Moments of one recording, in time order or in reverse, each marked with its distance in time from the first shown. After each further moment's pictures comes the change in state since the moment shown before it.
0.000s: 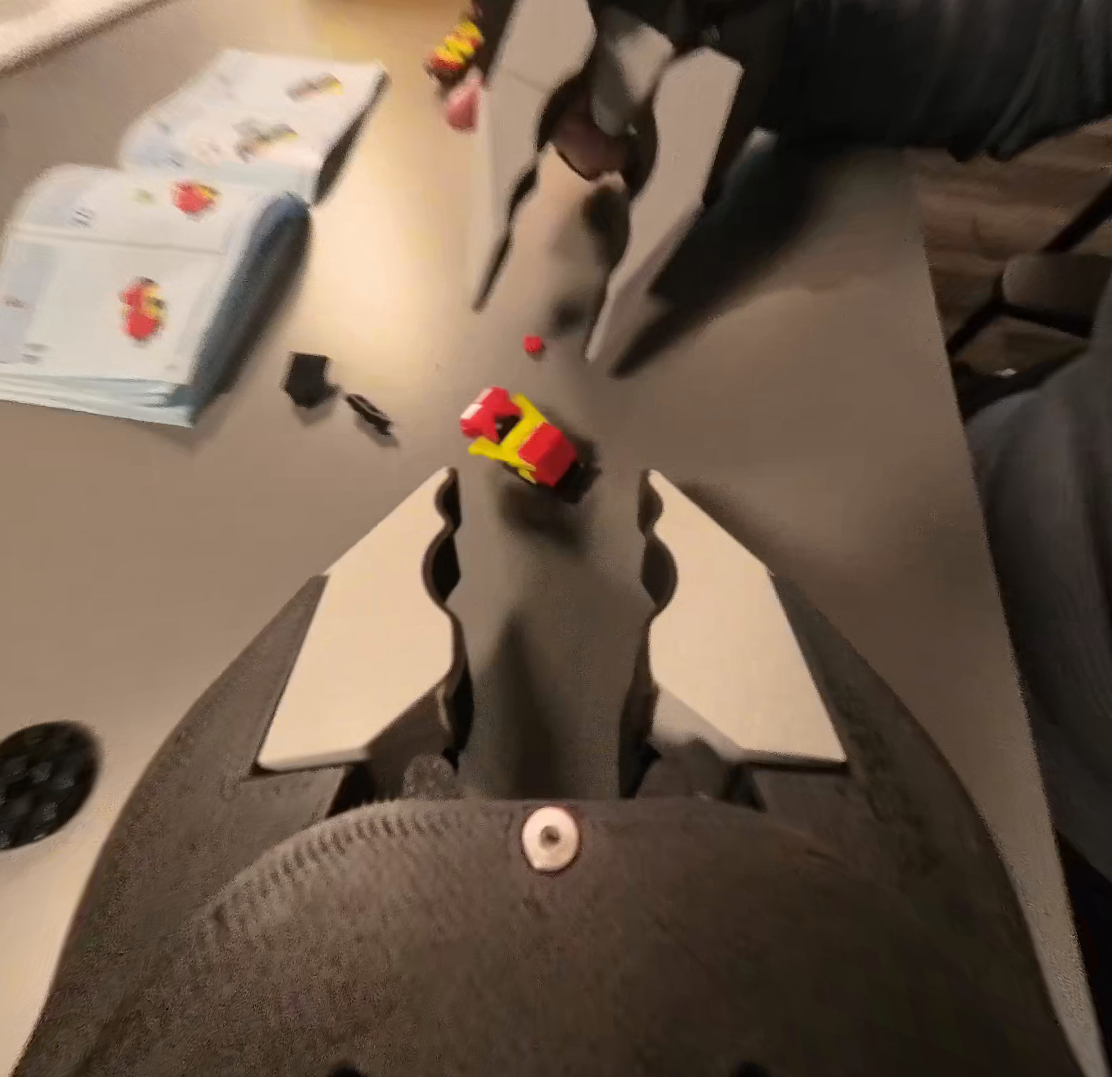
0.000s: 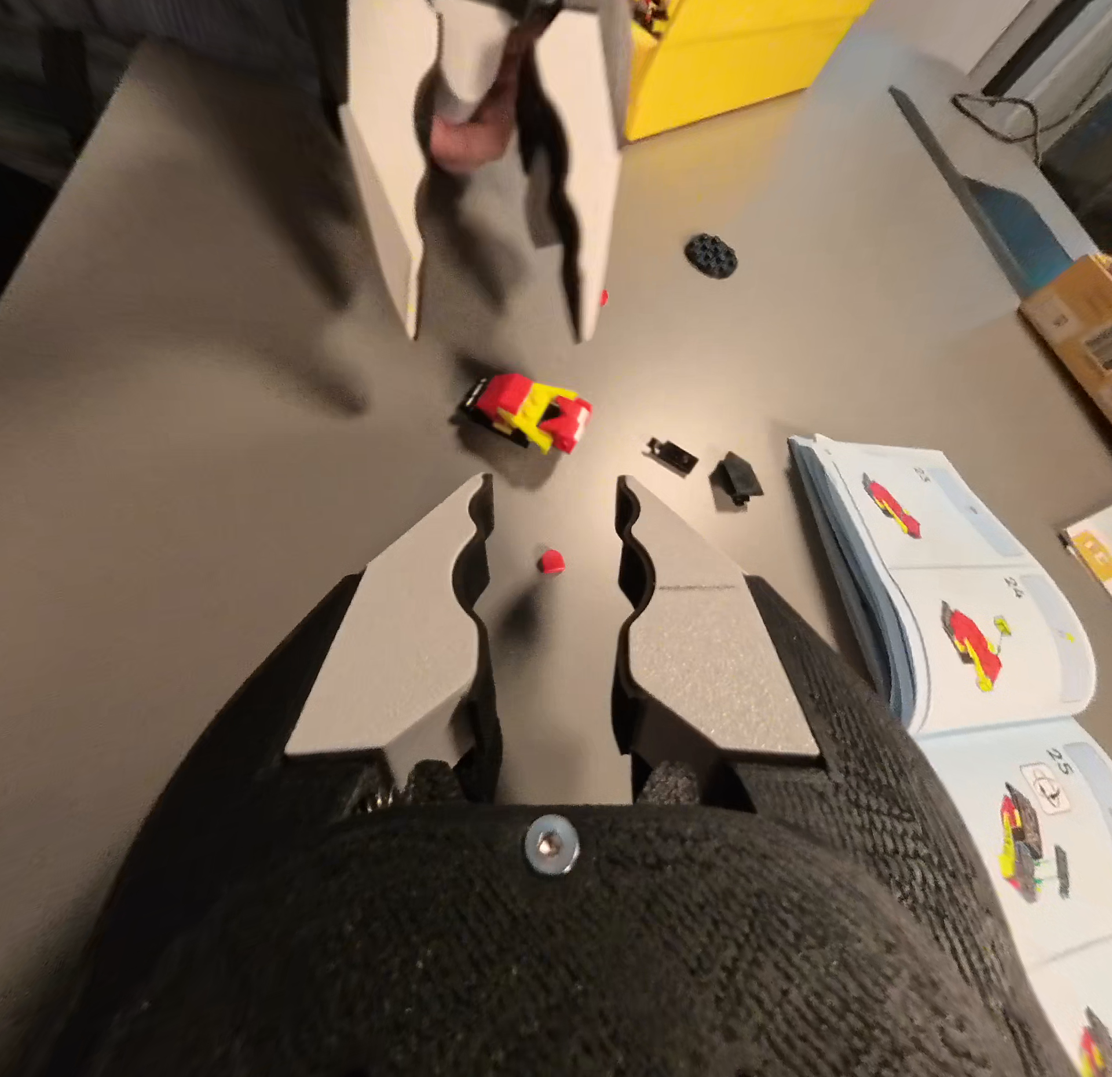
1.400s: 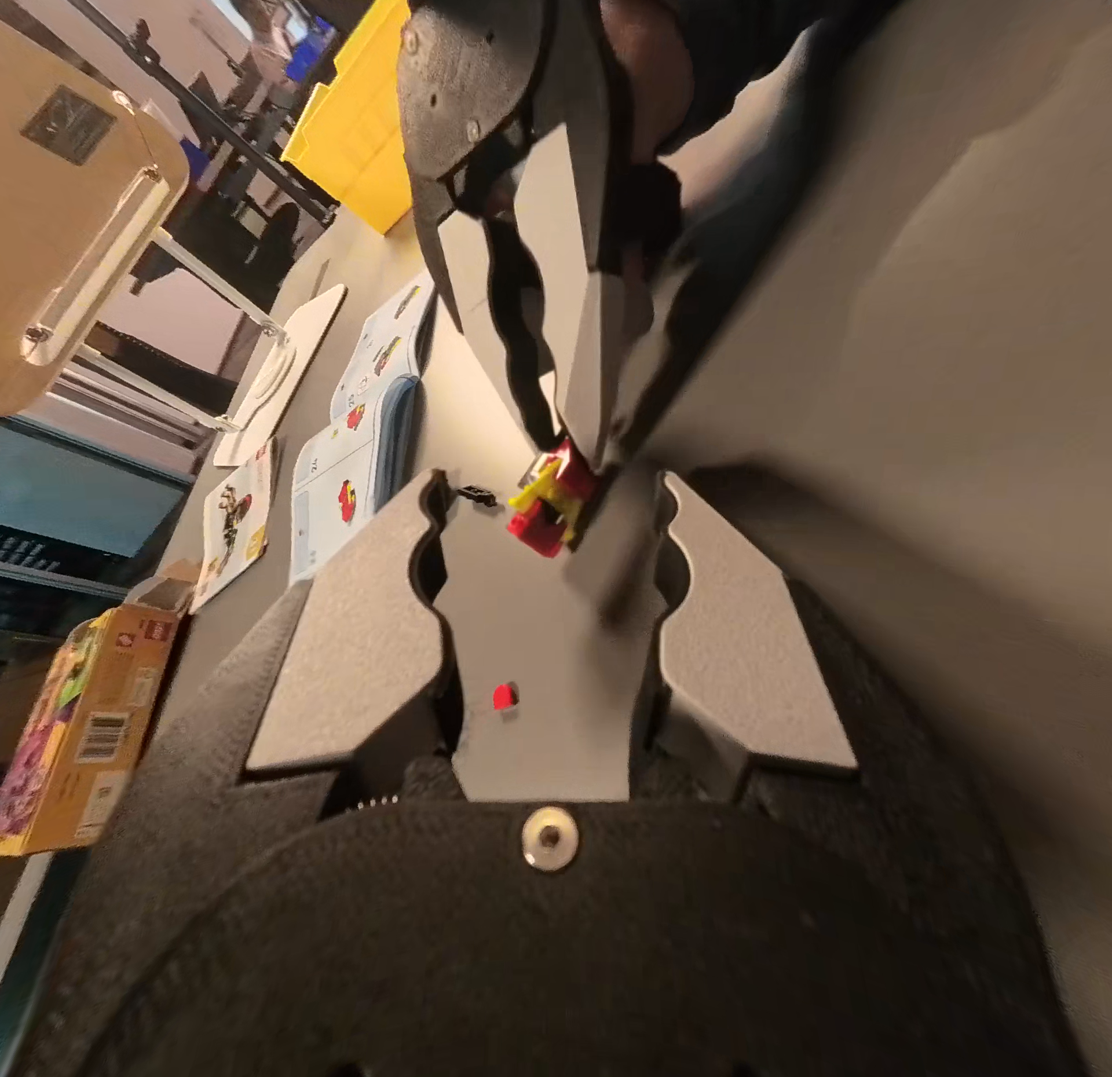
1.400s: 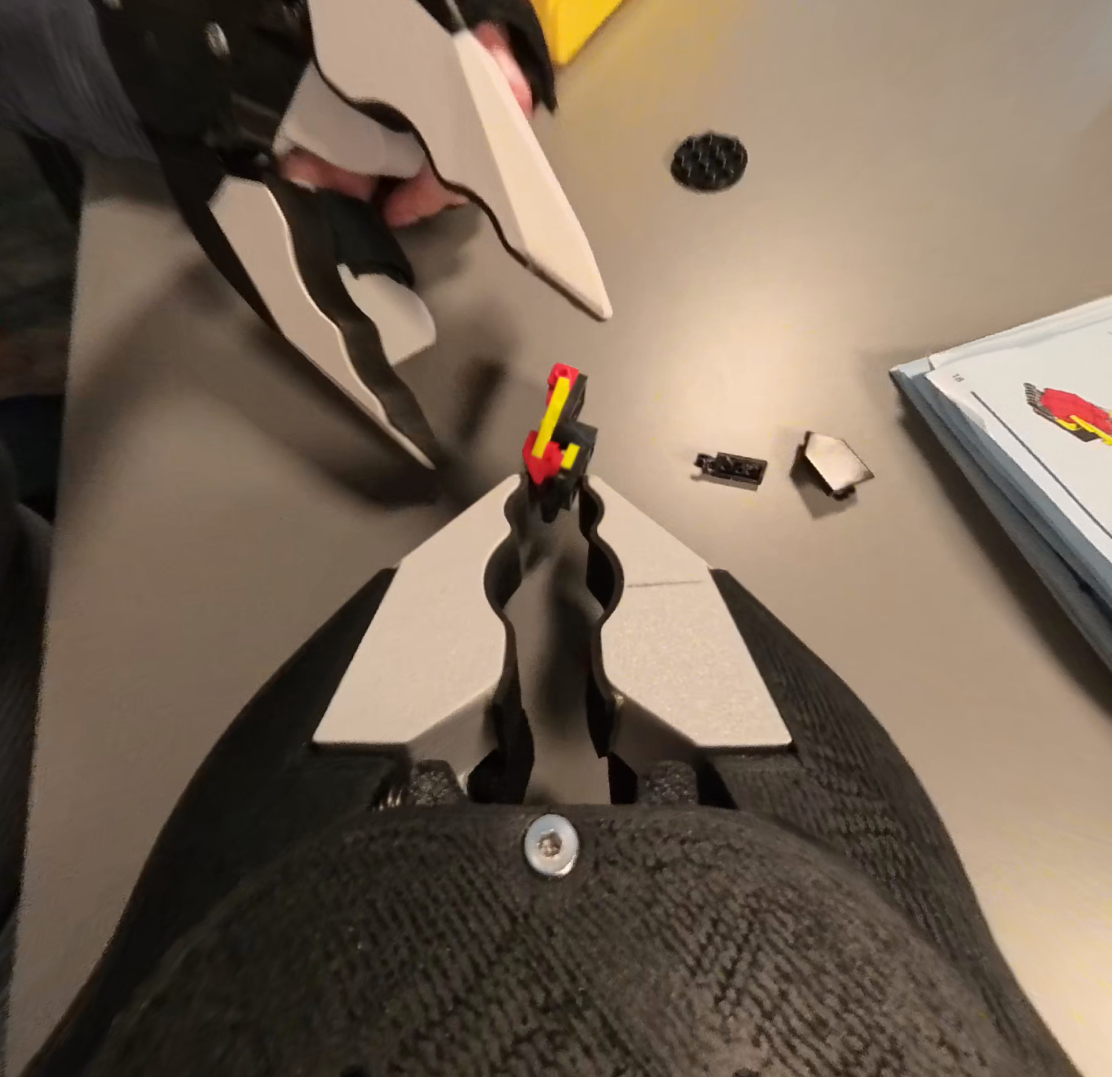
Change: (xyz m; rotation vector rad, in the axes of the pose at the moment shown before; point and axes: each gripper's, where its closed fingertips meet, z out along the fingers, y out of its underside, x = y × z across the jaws) left arm -0.015 -0.005 0.000 0.117 -0.202 0.636; right arm -0.003 -0.008 0.044 -0.083 -0.020 0.435
